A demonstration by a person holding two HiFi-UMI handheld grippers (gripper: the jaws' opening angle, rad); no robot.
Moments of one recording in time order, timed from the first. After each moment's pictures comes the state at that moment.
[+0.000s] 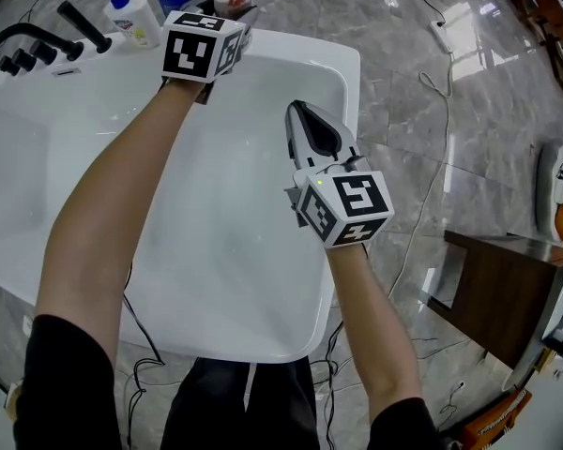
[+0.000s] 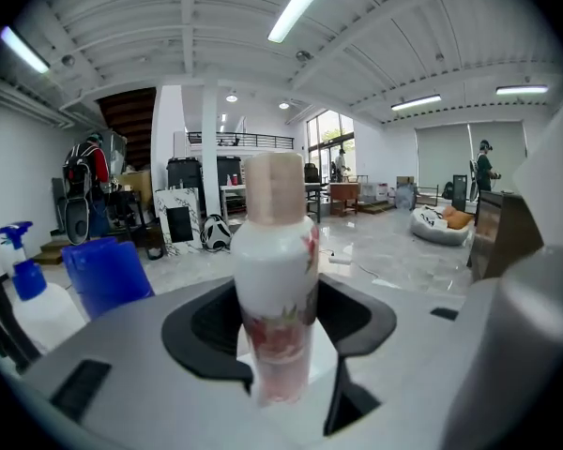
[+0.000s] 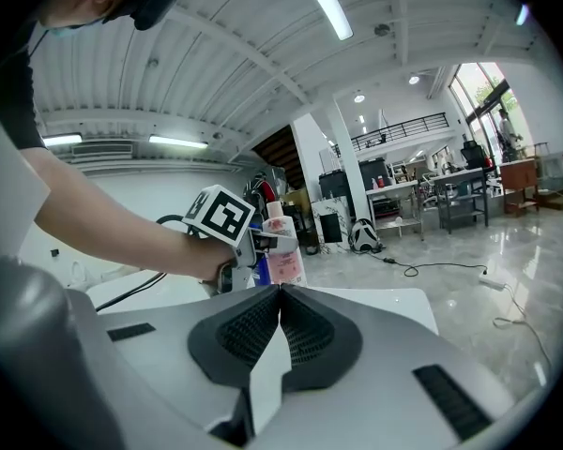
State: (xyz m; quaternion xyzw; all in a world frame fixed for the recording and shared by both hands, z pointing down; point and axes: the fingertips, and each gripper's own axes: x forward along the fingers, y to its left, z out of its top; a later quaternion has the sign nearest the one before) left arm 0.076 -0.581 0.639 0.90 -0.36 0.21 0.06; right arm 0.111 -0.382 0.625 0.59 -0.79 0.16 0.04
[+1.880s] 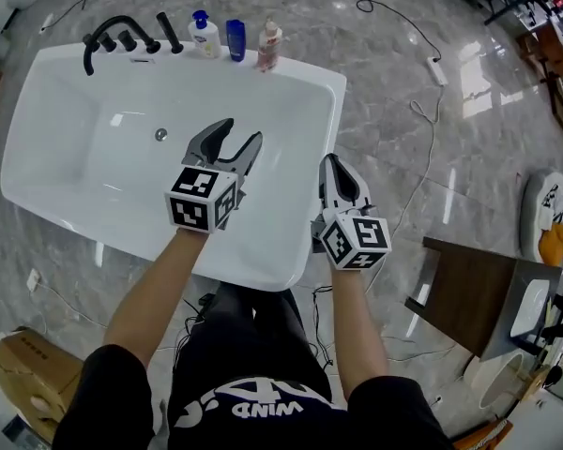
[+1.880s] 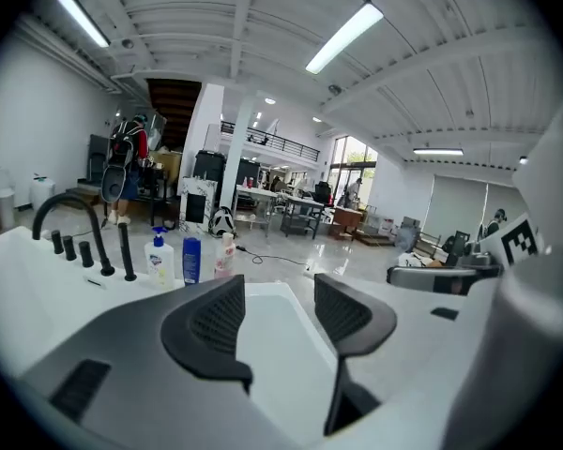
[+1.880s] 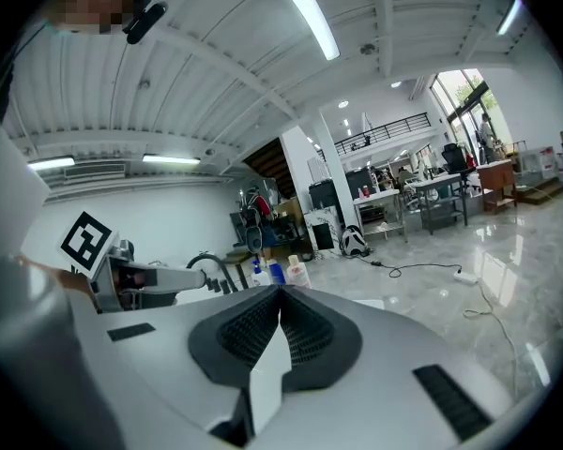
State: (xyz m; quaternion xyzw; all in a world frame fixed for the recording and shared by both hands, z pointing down) left arm -0.018 -0.273 0.454 0.89 -0.40 0.14 0.18; right arm 0.126 -0.209 0.451 0.61 -0.77 0.19 0.01
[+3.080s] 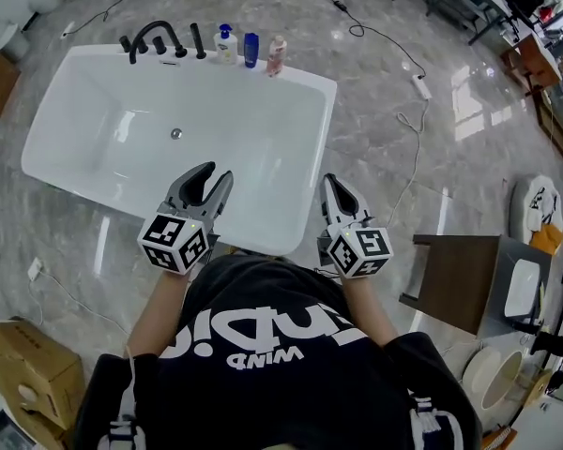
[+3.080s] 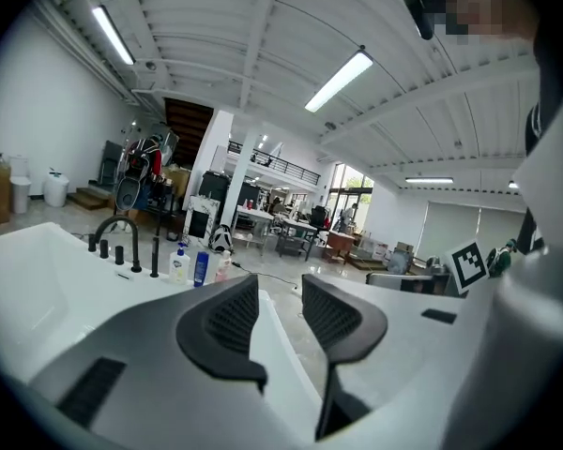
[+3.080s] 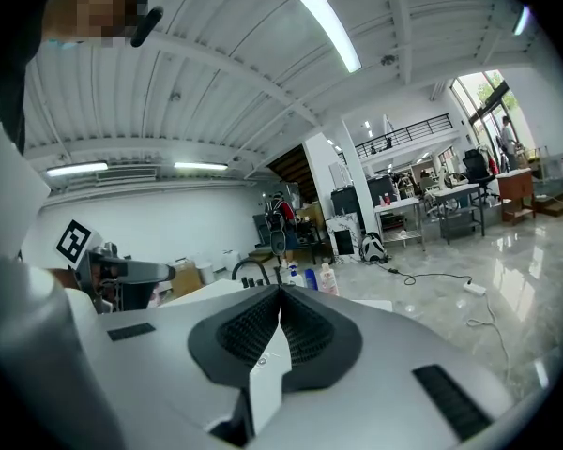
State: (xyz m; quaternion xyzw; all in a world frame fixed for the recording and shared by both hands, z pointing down) left arm -0.111 -0.070 0.332 0.89 -0.41 0.06 0.18; right arm 0.092 -0.044 0.349 0.56 -0.81 0.16 0.01
